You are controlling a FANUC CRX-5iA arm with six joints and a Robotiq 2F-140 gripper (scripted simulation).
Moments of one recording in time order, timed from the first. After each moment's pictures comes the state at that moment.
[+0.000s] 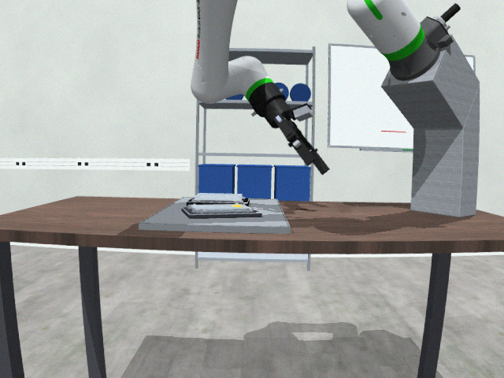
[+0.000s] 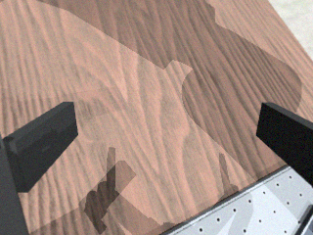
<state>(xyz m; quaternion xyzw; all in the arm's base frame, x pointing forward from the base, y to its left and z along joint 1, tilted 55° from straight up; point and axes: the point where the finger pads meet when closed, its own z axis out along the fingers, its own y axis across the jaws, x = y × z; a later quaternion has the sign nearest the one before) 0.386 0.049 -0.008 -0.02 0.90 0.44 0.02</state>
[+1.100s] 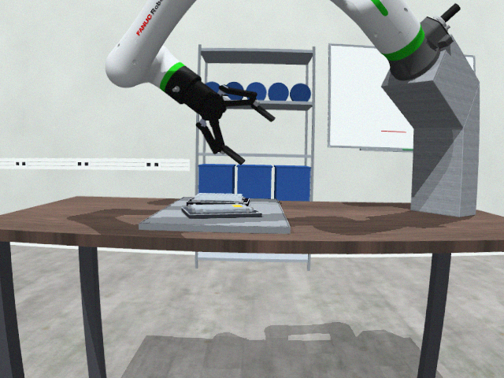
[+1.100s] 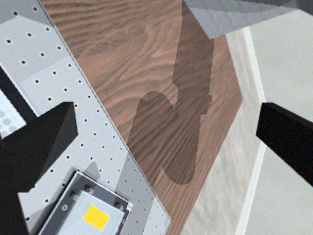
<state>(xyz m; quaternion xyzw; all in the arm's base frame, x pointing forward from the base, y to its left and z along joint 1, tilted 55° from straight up) 0.457 0.004 0.149 -0.63 0.73 0.25 0.10</state>
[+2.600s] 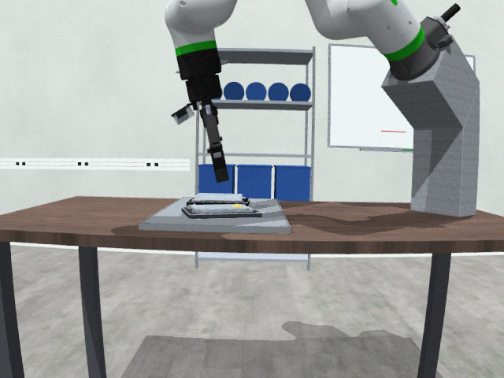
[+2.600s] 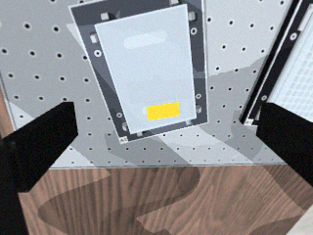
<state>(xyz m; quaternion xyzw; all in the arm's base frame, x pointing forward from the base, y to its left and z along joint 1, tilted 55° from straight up) 0.530 0.149 0.221 -0.94 -0.06 -0.30 0.16</state>
